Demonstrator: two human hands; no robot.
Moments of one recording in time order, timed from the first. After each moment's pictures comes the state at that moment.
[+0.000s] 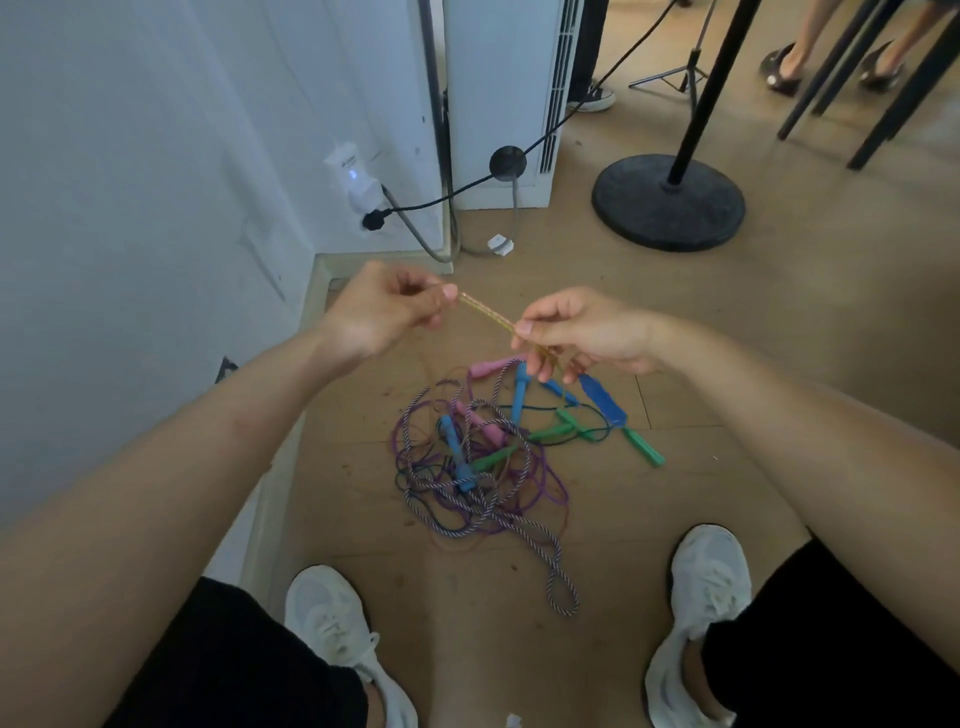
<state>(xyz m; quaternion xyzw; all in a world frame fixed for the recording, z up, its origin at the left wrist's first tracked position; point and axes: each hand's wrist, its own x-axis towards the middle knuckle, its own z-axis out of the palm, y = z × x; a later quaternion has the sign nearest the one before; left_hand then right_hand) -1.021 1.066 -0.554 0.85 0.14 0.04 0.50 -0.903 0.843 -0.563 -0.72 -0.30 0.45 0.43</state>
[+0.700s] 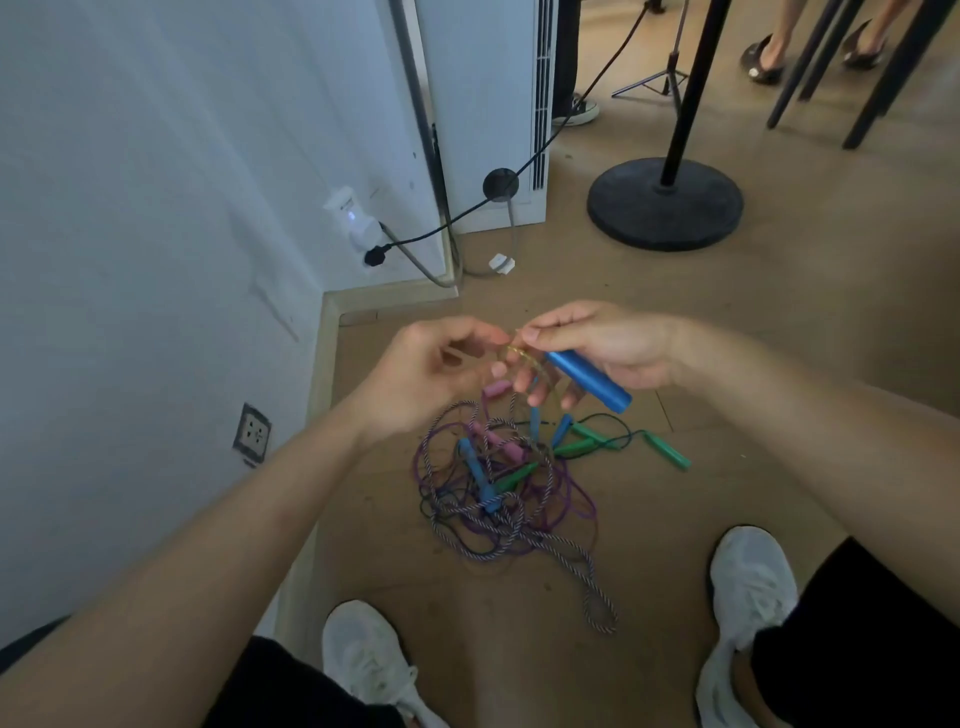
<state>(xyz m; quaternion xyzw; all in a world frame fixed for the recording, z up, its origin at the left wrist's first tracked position) -1.035 1.043 -0.558 0.90 -0.03 0.04 0.43 -0.912 0.841 -0.550 -0.62 -0.26 0.53 0.51</state>
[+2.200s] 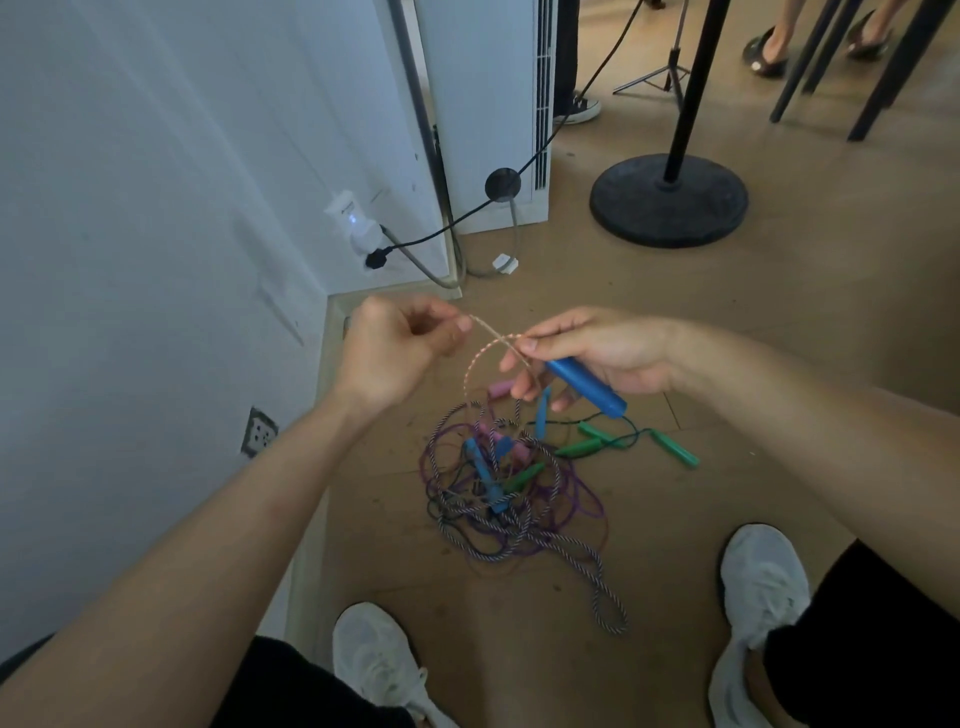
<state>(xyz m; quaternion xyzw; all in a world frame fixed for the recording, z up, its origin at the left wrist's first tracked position) -1.032 1.057 -0.546 0.88 0.11 0.15 0.43 -0.916 0.844 -0.554 -0.62 -0.26 0.53 0.51</state>
